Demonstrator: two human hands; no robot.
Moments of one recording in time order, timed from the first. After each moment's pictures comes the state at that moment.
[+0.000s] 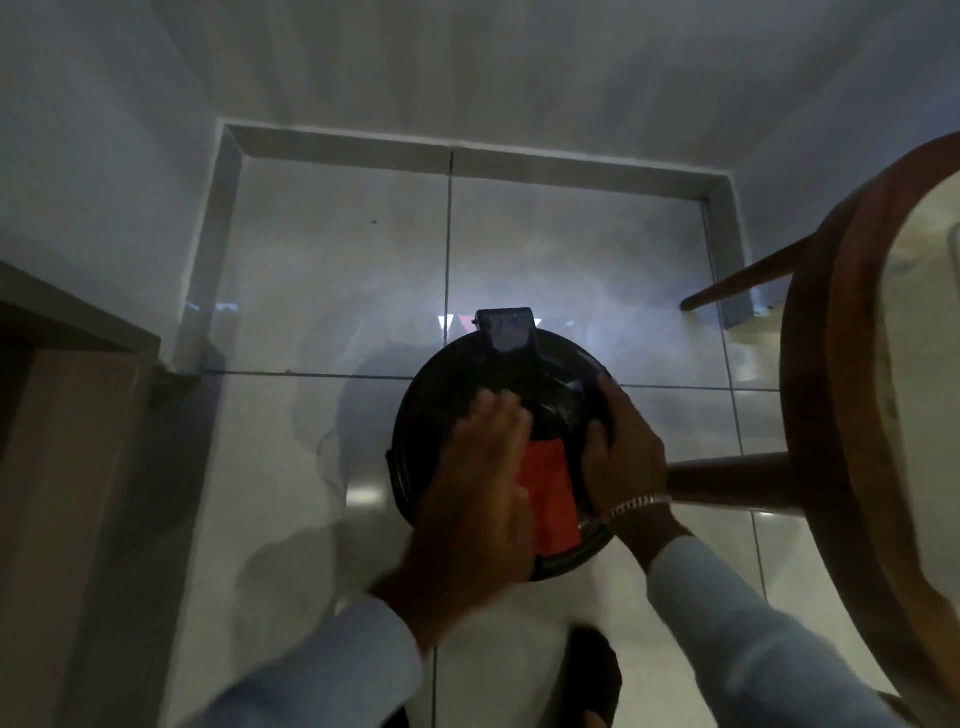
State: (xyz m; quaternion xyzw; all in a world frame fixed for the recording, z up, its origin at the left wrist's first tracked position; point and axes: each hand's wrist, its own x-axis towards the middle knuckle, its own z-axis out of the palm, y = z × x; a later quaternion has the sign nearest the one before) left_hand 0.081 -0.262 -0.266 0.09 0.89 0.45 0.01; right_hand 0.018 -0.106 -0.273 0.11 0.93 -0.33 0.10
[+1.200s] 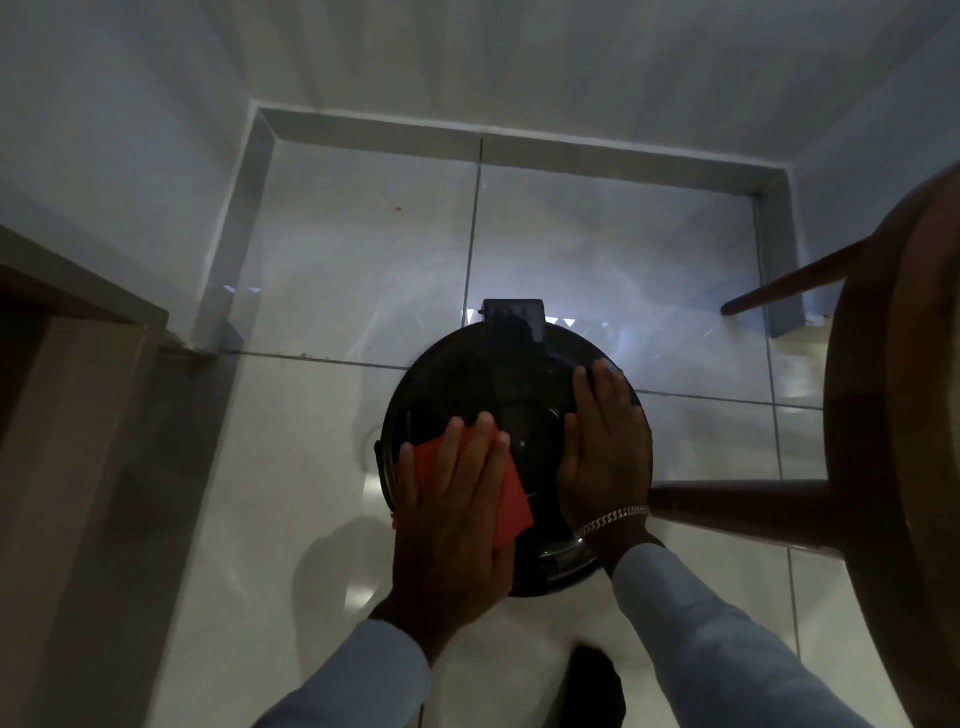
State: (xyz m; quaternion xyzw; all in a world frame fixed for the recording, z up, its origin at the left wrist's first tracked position) left_hand 0.104 -0.247 -0.321 0.03 0.98 0.21 0.04; right_hand 0.016 -0.101 -0.335 -0.04 0.97 -0.25 -0.01
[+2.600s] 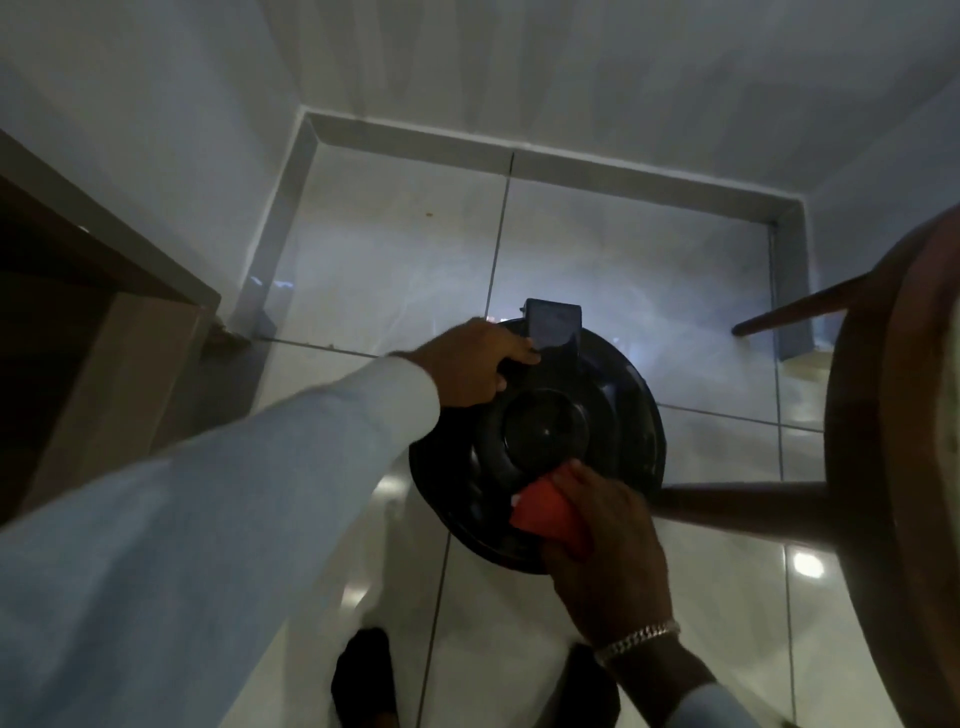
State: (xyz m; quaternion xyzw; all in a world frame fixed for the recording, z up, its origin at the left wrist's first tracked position) left_hand -0.046 -0.310 -0.271 0.15 0.91 0.28 0.26; right_hand 0.098 -0.105 -0.271 -0.08 0.95 -0.28 0.11
